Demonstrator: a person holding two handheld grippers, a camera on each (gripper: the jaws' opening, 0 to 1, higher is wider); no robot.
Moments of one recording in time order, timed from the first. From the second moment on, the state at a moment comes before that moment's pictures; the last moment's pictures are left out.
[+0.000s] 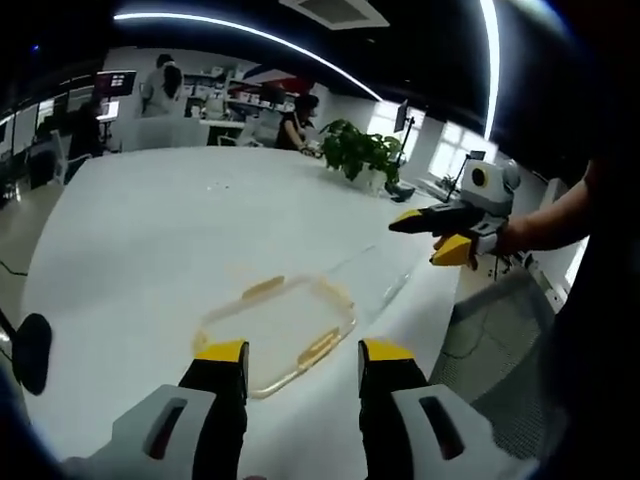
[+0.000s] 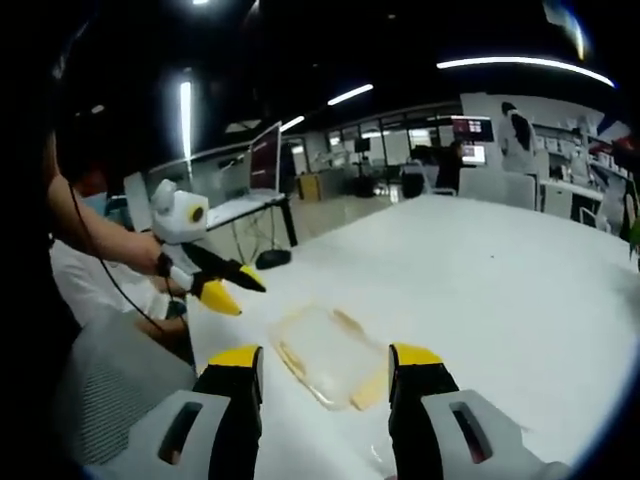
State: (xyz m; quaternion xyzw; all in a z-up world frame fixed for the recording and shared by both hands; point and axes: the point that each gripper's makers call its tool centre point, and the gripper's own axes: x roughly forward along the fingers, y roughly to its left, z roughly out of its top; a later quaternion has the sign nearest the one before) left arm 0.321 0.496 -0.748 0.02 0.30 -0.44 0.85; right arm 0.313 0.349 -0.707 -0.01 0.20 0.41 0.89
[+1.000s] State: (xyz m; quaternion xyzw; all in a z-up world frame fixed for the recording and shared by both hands) left arm 0.345 0.516 -0.762 0.07 0.31 -0.48 0.82; right arm 0.337 0.366 -0.716 -0.03 0.23 0.42 0.88
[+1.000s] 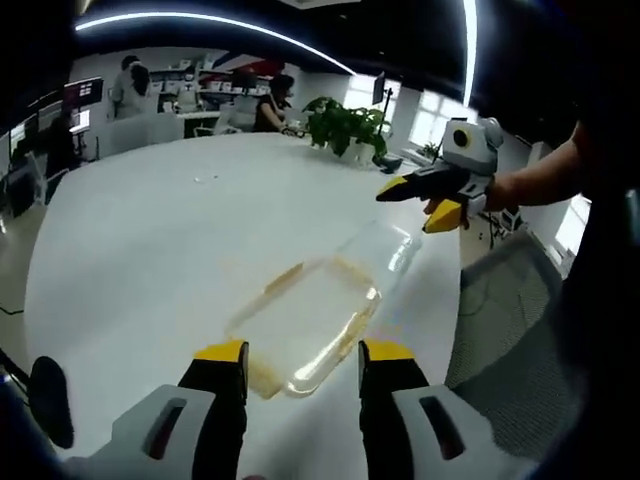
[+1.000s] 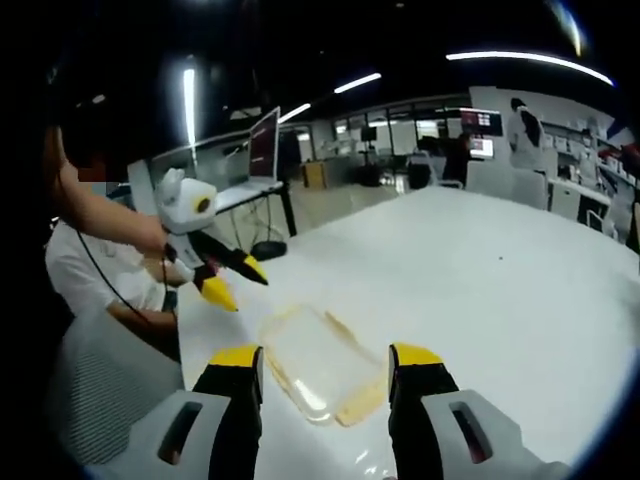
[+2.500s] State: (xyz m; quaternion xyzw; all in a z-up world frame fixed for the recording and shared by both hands) left arm 0.369 0.518 -0.797 0.20 0.33 -0.56 0.74; right arm 0.359 0.382 -0.763 -0.12 0.28 0.49 0.82
